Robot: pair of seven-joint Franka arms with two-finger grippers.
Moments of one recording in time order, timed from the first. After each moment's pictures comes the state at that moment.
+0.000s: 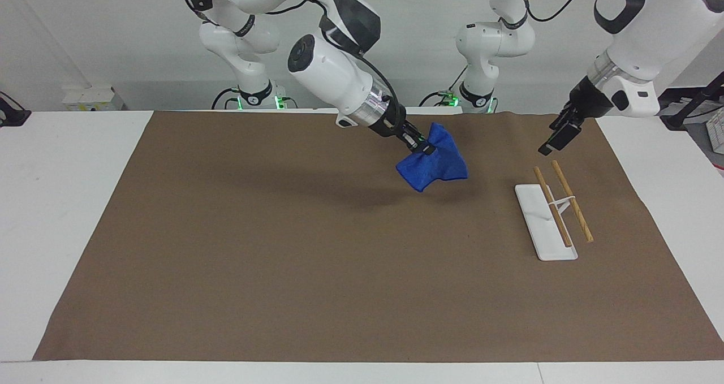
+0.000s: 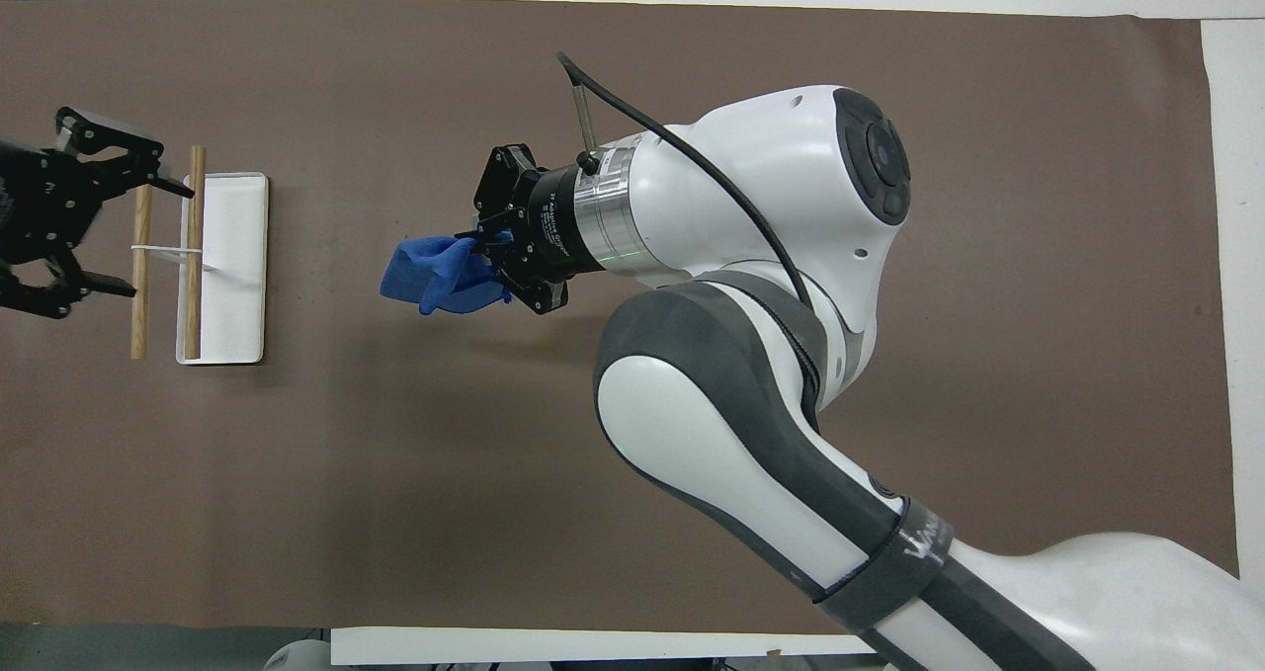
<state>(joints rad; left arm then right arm) -0.15 -0.05 0.01 -1.76 -0.24 1.70 -1.18 -0.03 0.34 0.74 -1.62 0.54 2.34 1.56</state>
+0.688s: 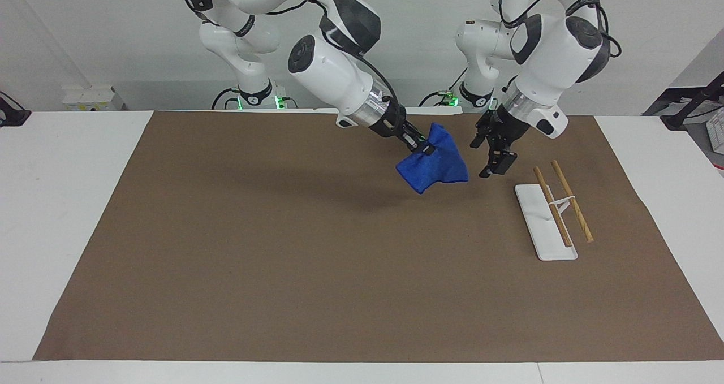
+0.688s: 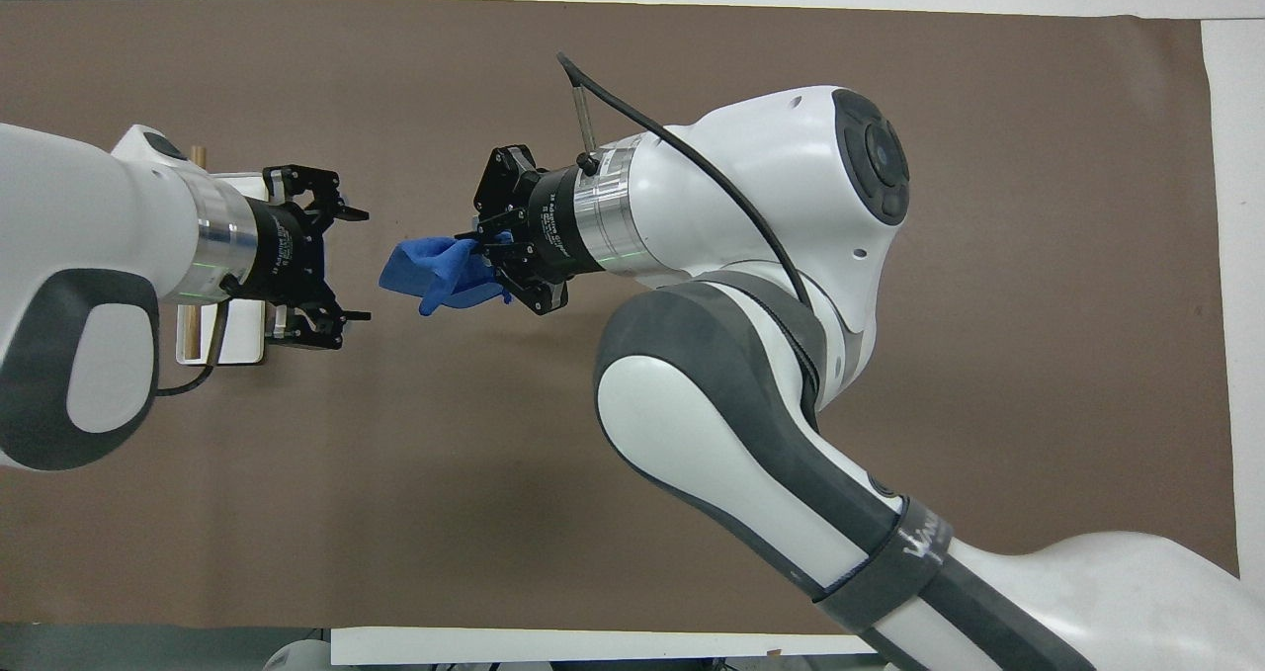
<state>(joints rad) -0.38 -0.11 0.00 -2.04 -0.26 2.07 -1.75 -0.03 0.34 0.74 -1.62 0.54 2.34 1.56</state>
